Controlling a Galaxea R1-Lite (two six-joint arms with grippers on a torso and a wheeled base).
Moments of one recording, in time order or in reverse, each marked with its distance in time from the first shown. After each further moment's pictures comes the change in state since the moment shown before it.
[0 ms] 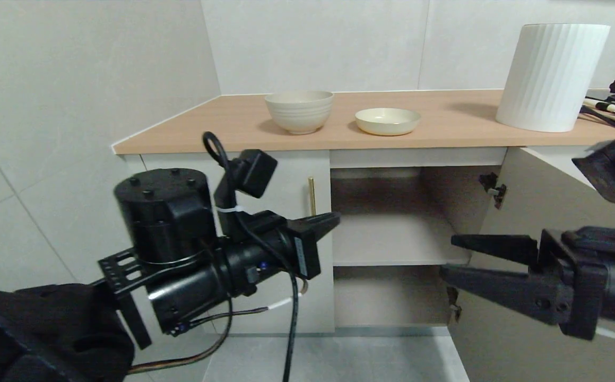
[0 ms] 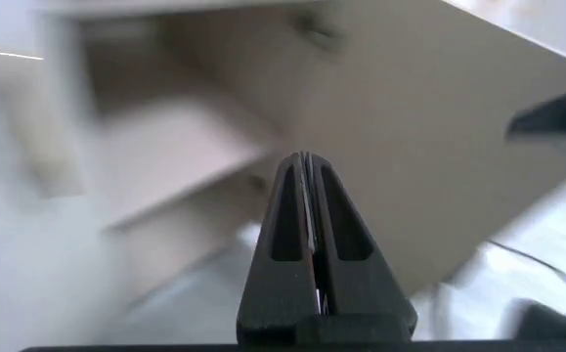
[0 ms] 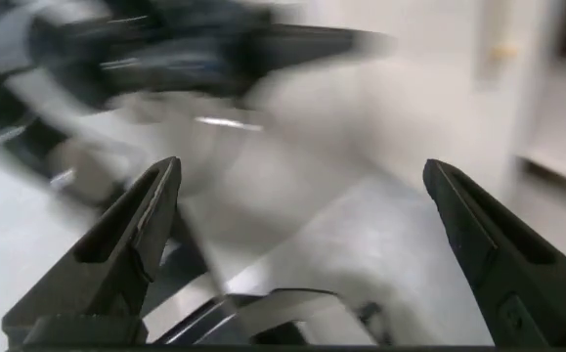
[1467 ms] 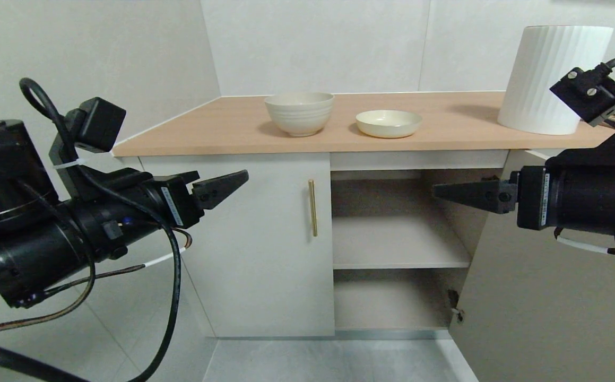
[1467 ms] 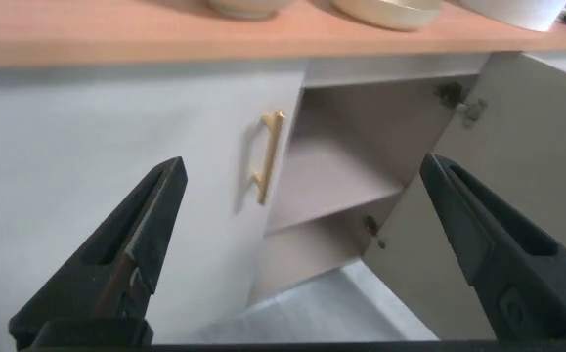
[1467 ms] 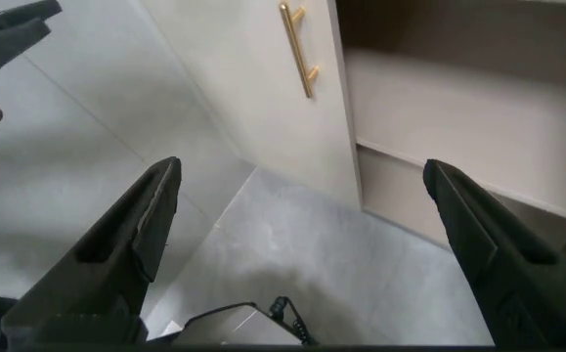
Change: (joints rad) left arm 0.327 -0.255 0.002 0.223 0.004 0.053; right arm -0.040 0.096 -0.402 0.454 -0.328 -0.039
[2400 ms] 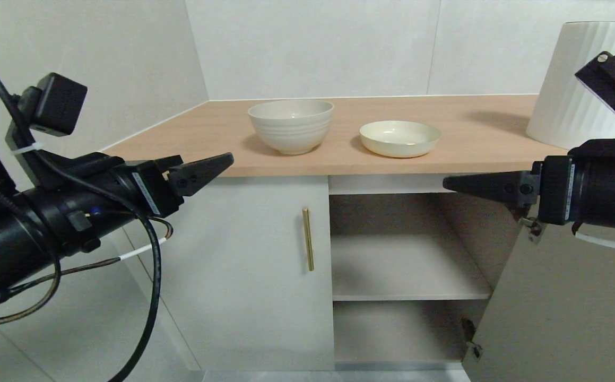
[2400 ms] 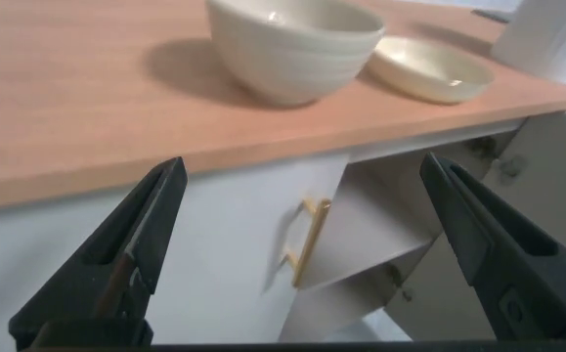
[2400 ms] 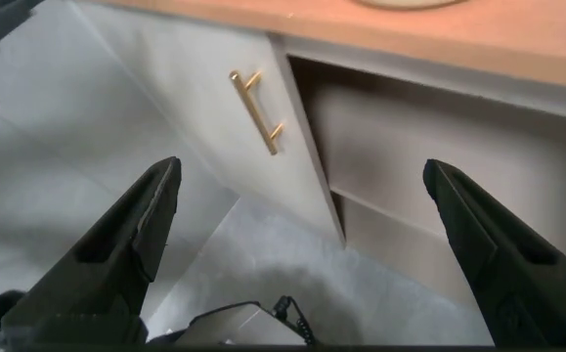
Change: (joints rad) left arm 0.002 -0.070 -0.014 0.010 -0.004 0.006; right arm 0.012 -0.043 -0.014 0.022 0.000 0.001
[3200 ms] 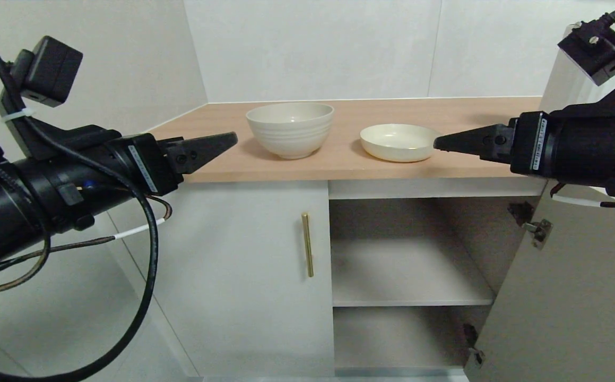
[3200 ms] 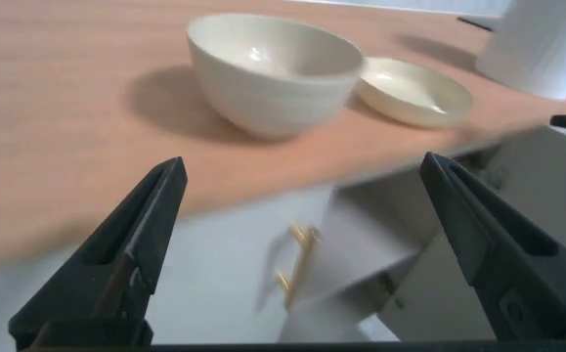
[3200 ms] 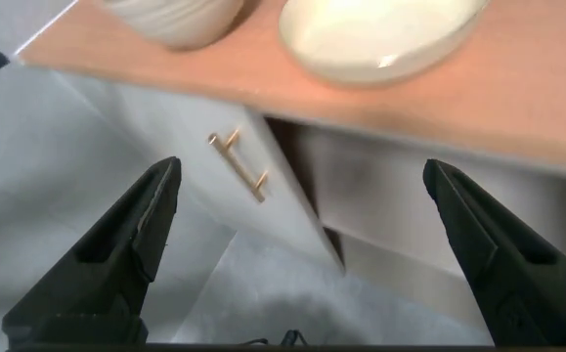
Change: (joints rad) left arm -0.020 0.007 -0.124 0.122 -0.004 0.000; right arm -0.053 0.103 -0.156 0.031 -0.043 0.069
